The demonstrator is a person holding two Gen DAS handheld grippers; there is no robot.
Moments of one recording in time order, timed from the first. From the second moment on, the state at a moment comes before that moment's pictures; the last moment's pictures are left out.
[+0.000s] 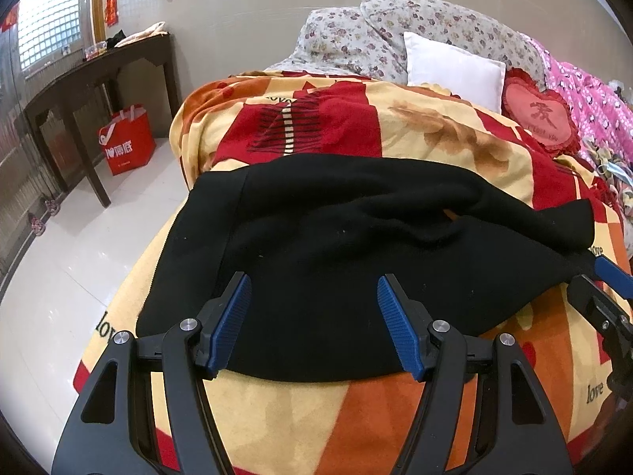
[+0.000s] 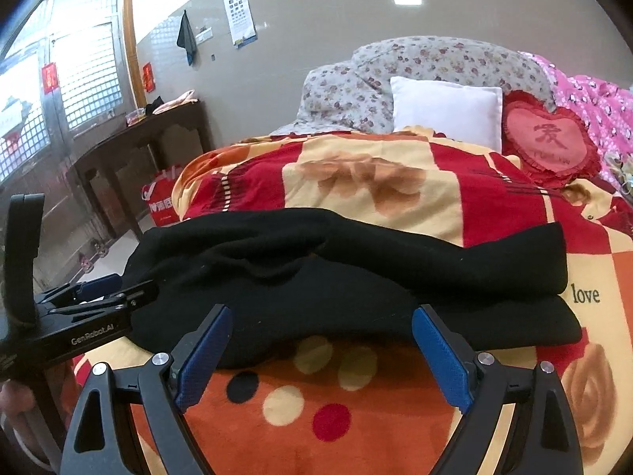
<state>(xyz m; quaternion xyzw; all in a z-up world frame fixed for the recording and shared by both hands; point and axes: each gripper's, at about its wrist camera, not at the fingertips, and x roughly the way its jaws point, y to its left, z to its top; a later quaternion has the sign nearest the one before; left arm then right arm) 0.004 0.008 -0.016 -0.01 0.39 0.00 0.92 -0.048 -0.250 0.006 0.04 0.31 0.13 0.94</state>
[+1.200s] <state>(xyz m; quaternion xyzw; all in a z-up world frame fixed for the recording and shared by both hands) -0.002 0.052 -0.030 -0.07 0.43 0.02 0.90 -0.039 -0.269 -0.024 0.08 0.36 0.13 0.92</state>
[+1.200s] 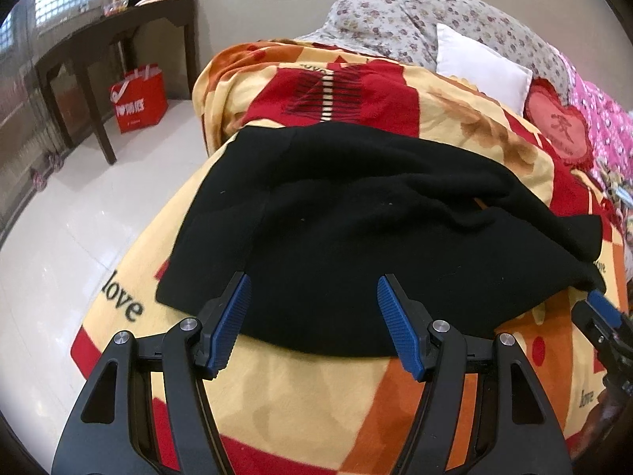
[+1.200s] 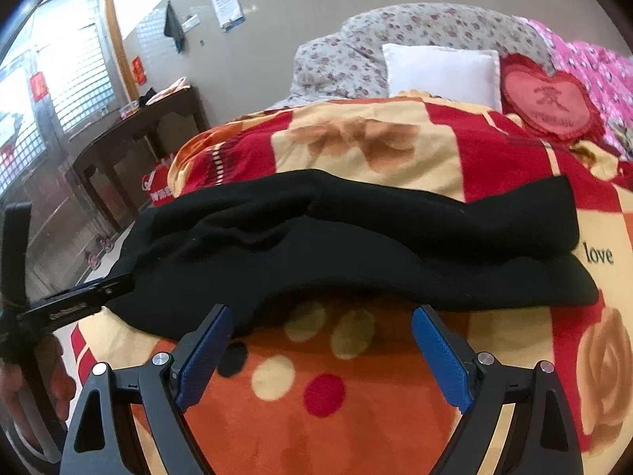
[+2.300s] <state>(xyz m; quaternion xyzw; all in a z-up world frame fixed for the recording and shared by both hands) -0.009 0.102 -0.062 -0.20 0.47 0.04 0.86 -0.019 -0.277 -0.052 0.19 0.40 0.18 0.88</state>
